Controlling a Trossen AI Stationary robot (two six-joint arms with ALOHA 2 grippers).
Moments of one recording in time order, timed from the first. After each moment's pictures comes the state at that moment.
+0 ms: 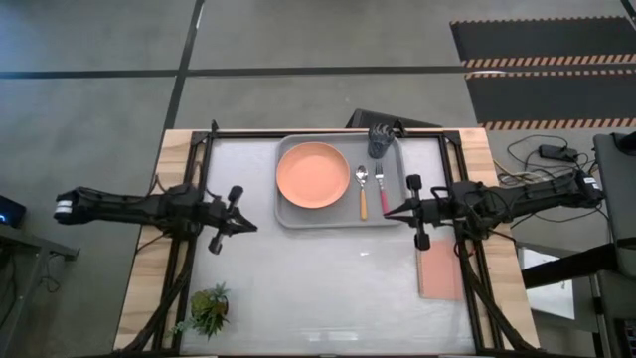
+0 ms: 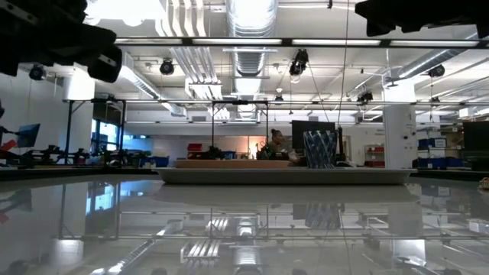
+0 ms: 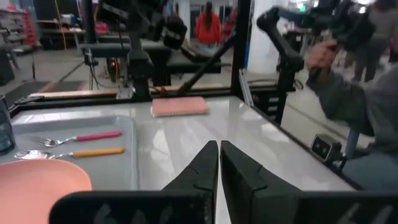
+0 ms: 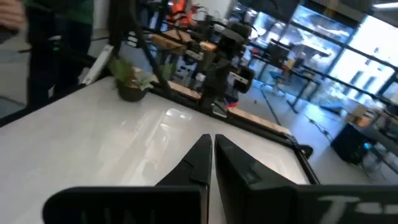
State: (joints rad) left arm 0.01 0.39 0.16 0.20 0.28 -0.01; right arm 0.11 0.70 0.41 0.22 -0.02 -0.36
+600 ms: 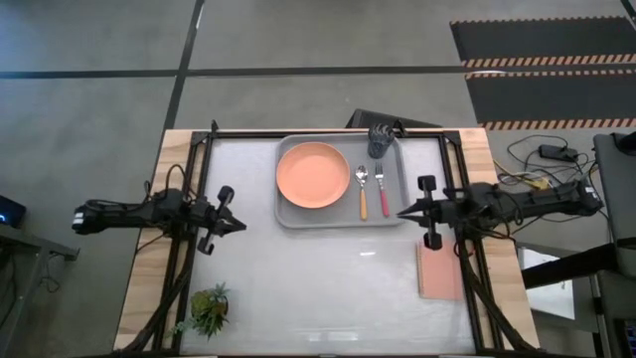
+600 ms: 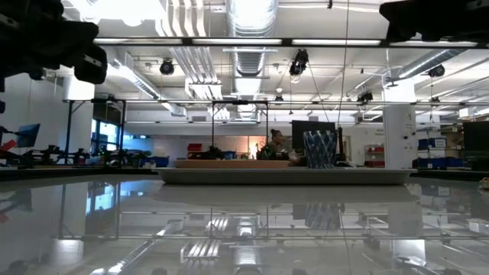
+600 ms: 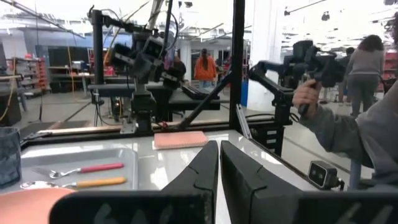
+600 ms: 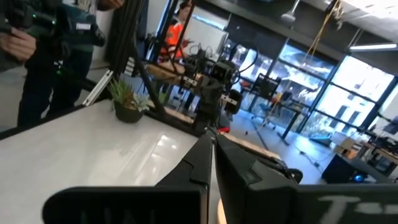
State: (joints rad) left arm 0.01 0.08 0.01 0.18 0.27 -0.05; right arm 0.09 0.39 0.23 0.29 -0.08 -0.40
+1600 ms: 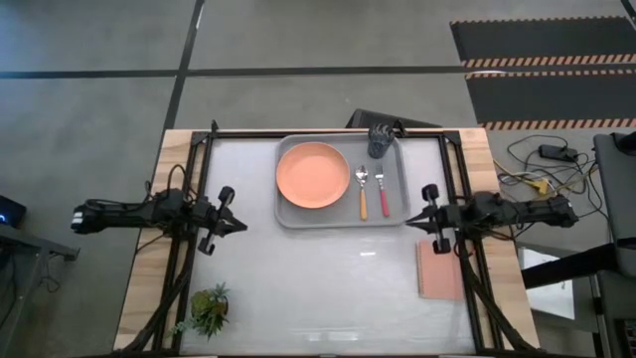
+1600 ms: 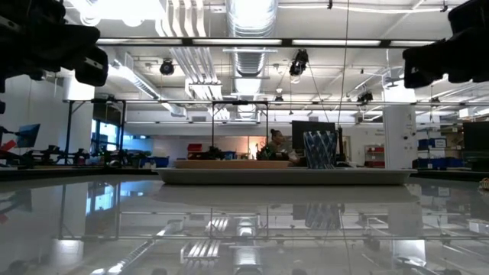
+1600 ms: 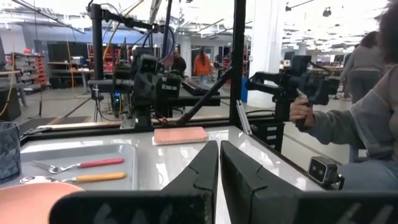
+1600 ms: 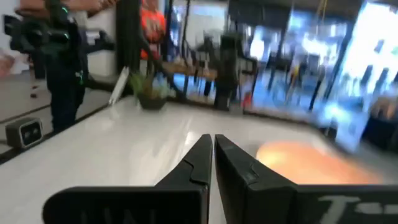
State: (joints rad) left arm 0.01 0.10 0.01 0.18 0.27 -0.05; right arm 0.09 0.02 0.01 0.04 -0.08 -0.16
